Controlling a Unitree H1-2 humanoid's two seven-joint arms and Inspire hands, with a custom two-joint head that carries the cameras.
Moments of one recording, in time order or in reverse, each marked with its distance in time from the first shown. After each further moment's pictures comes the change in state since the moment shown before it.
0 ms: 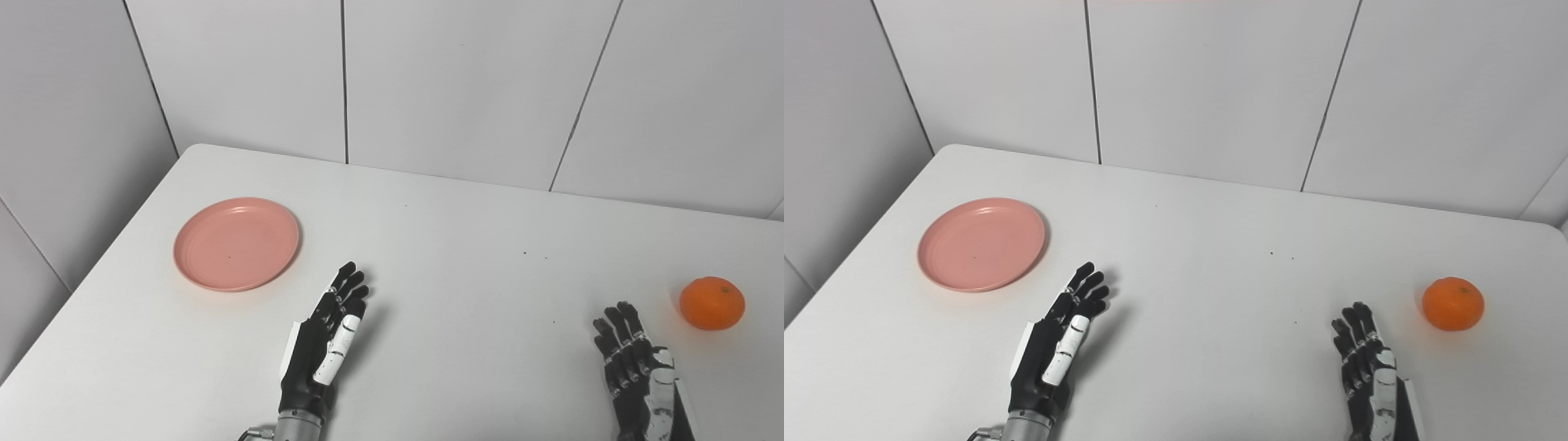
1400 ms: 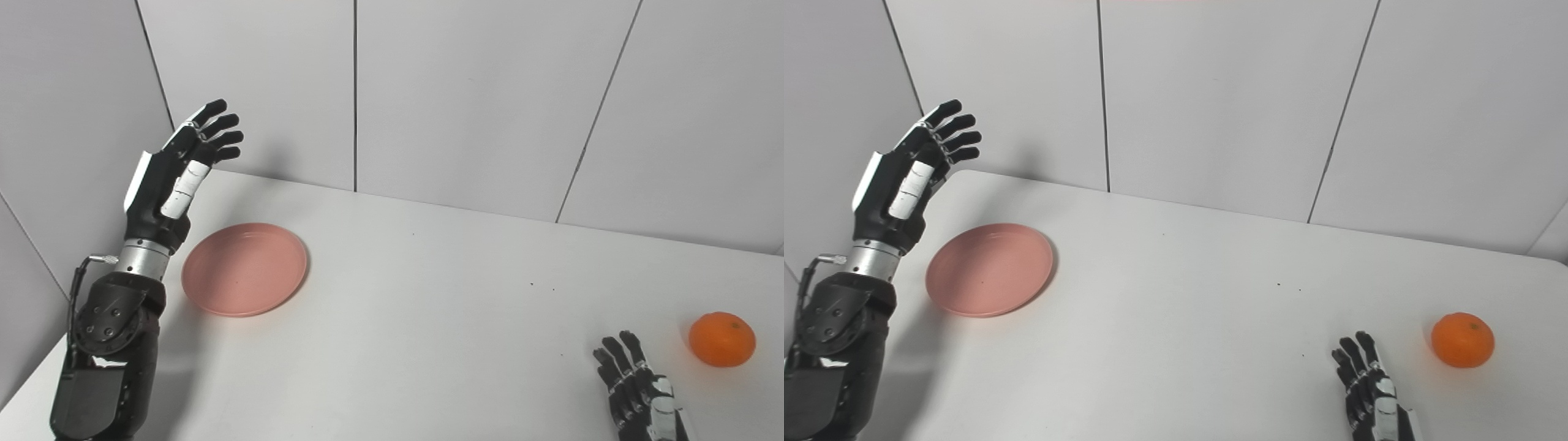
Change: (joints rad) left arm -0.497 0.523 0.372 0.174 -0.216 0.067 -0.154; right arm -0.006 0.003 -0.001 0.013 -0.016 -0.005 0.001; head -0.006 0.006
